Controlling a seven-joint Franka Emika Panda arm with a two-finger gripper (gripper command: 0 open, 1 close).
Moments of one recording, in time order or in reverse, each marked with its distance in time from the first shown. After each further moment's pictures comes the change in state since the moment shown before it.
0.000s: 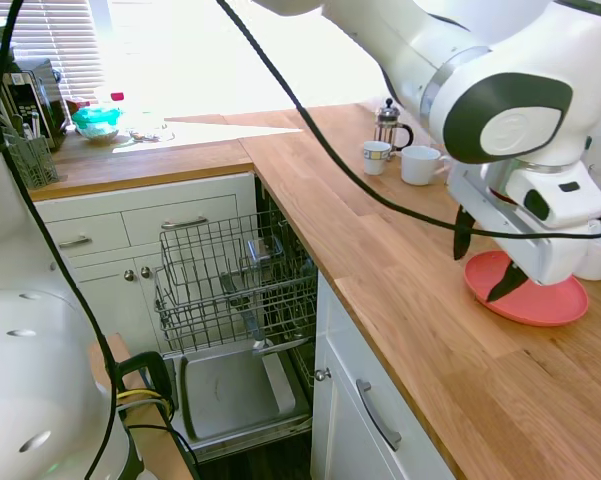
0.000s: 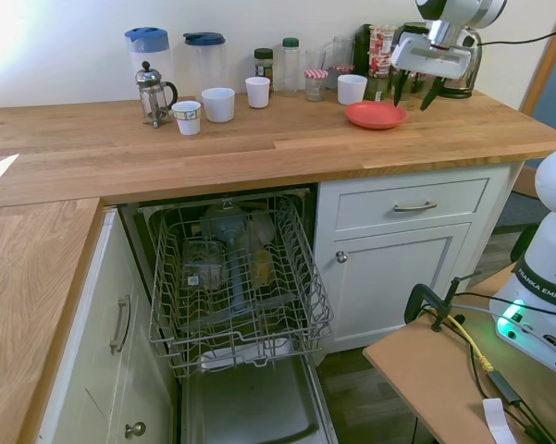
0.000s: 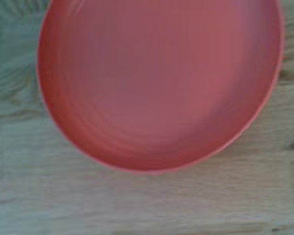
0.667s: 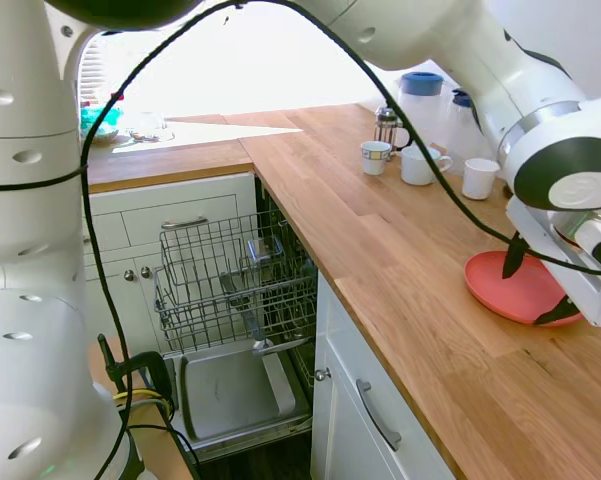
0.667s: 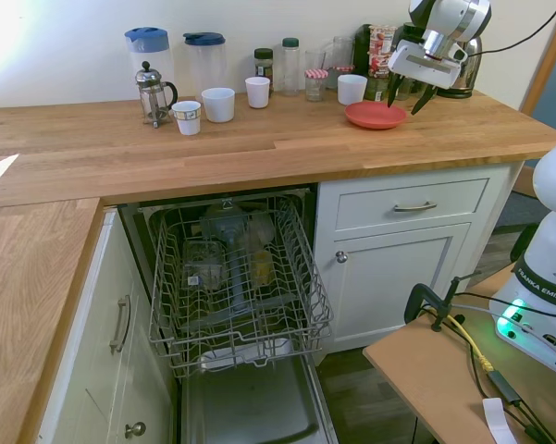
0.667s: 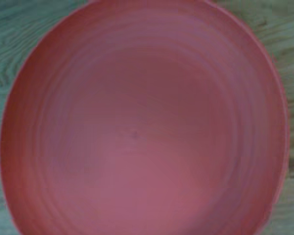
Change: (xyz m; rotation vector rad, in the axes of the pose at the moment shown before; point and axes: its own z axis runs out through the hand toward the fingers) arm 0.075 -0.021 0.049 0.066 -0.072 0.047
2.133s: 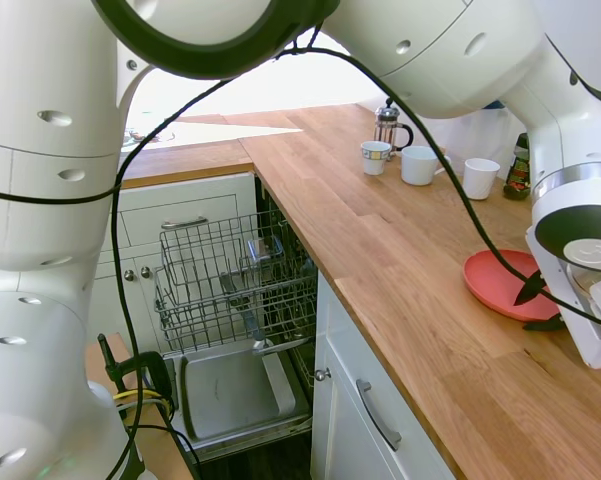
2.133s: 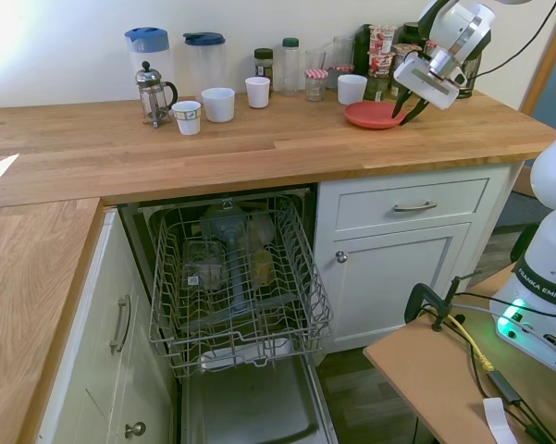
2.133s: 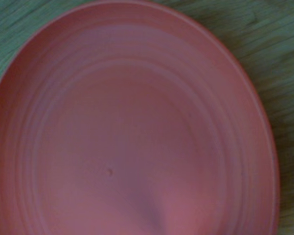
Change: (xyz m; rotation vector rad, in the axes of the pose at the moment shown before) arm 0.036 0.015 0.043 0.113 -0.154 0.067
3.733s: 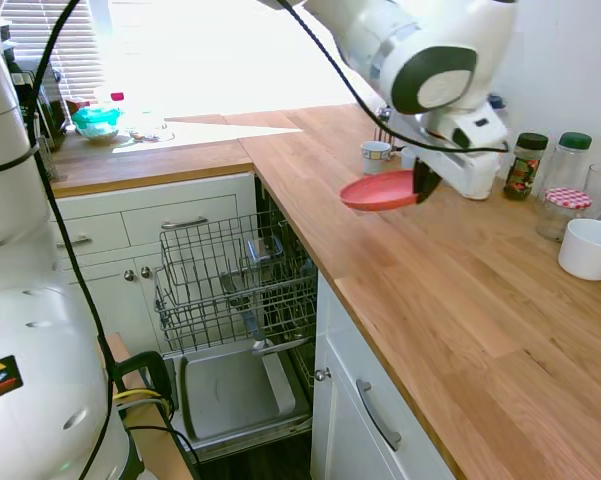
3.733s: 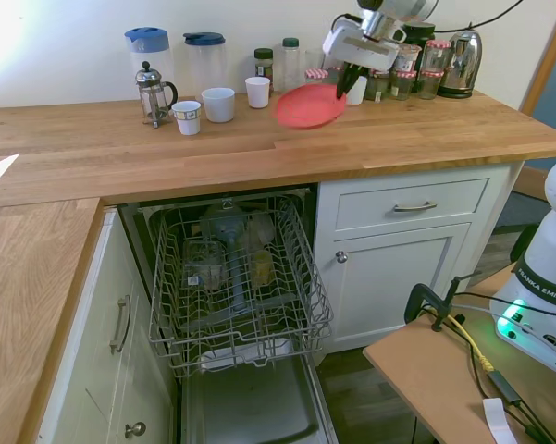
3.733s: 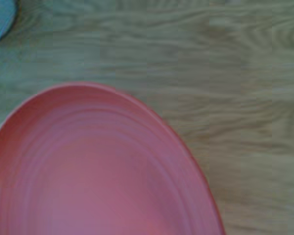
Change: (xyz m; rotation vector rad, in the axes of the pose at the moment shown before) arm -0.293 -0.104 0.008 -0.110 0.125 -0.420
